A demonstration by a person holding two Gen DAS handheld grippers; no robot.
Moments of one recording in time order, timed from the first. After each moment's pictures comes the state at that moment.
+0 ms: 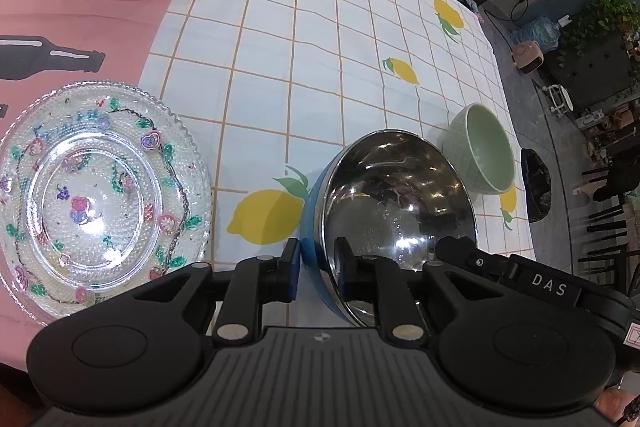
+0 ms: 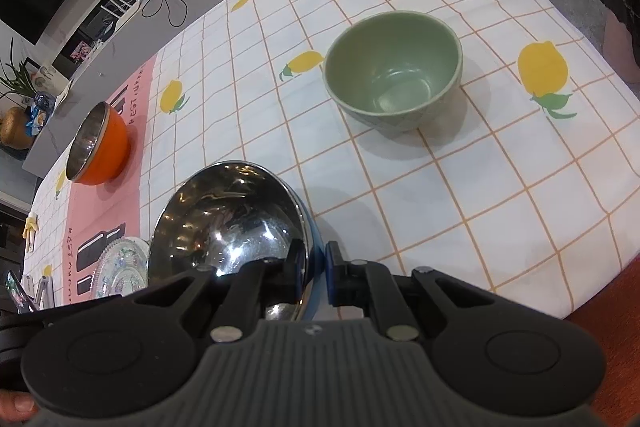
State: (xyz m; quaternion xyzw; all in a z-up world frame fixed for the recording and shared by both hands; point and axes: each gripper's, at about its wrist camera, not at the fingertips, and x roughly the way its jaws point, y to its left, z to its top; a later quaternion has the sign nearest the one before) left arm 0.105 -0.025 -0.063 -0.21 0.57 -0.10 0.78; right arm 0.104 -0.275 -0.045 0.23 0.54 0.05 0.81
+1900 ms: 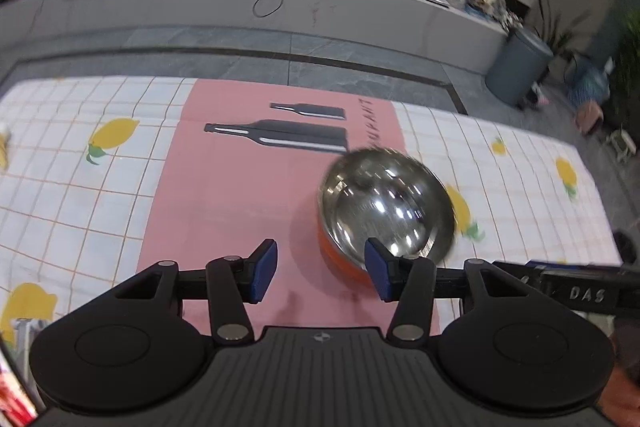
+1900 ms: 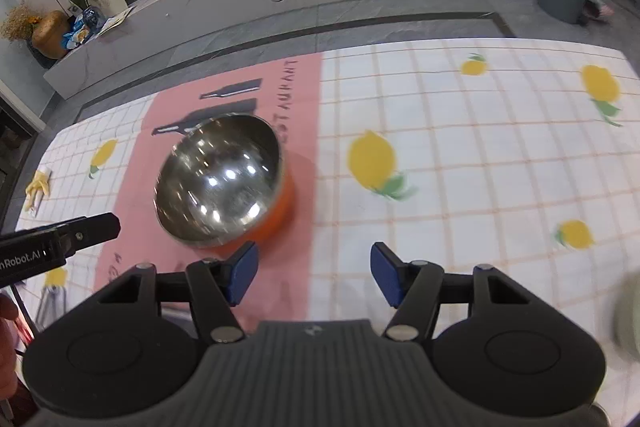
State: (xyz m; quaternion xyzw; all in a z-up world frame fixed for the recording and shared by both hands) left arm 0.223 0.207 0.016 -0.11 0.47 -0.01 0.88; right arm 0.271 -0.033 -0.005 0.08 0.53 0.14 0.83
